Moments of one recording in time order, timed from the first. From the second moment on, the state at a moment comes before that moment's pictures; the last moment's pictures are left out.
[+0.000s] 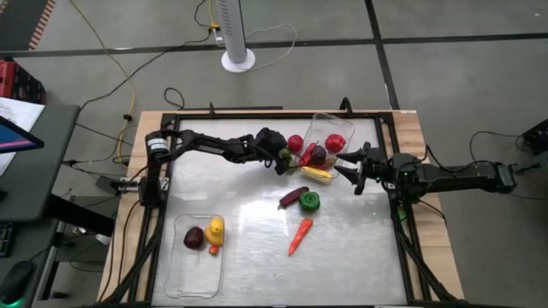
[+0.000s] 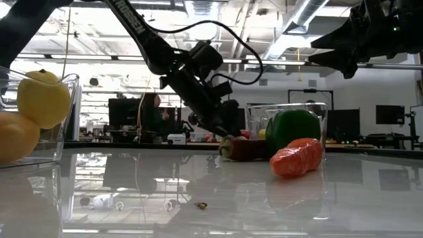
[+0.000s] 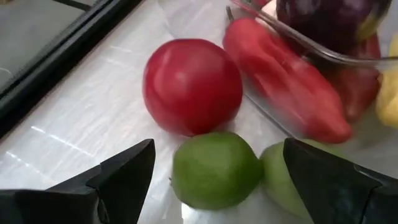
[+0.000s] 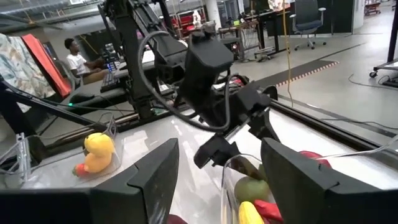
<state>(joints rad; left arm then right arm) 0.33 2.01 1.17 0.16 -0.16 -0.07 -0.05 0.44 0.21 0.21 0.26 0.24</state>
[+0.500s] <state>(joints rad) 0.33 2.03 1.17 0.11 -0.16 -0.05 -0.05 0.44 0.21 0.21 0.26 0.24</state>
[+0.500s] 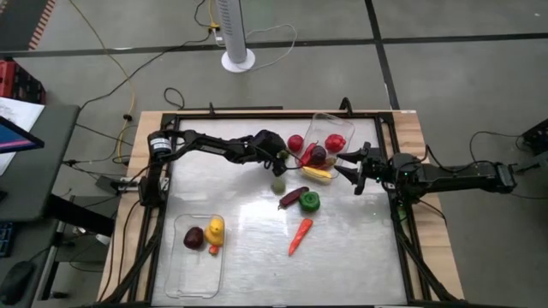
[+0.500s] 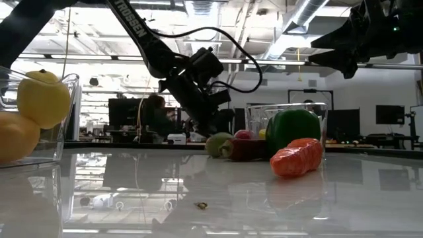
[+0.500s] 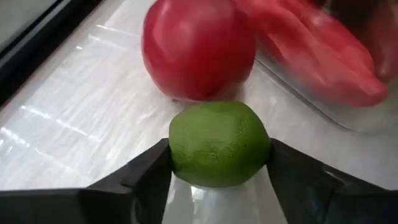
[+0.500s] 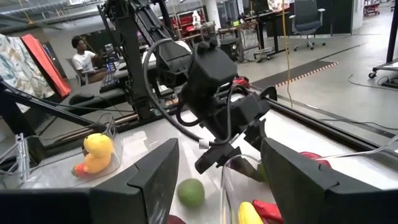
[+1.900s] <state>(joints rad) -0.04 1.30 1.17 -0.96 0.41 -0.34 -0.05 0.44 0.21 0.20 0.26 0.24</state>
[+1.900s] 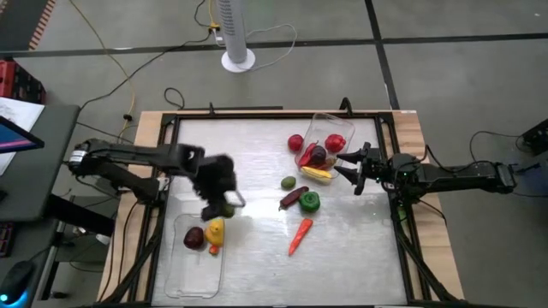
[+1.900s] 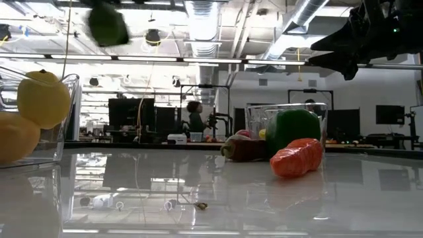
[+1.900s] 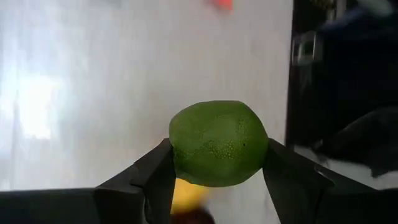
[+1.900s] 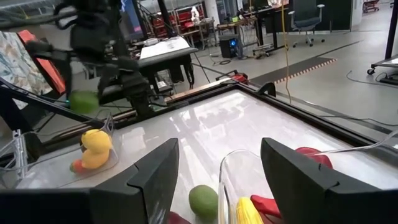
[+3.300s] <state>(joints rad) -0.12 1.84 1.17 -0.25 -0.24 -0.28 -0.05 0.44 0.21 0.22 0.26 0.24</state>
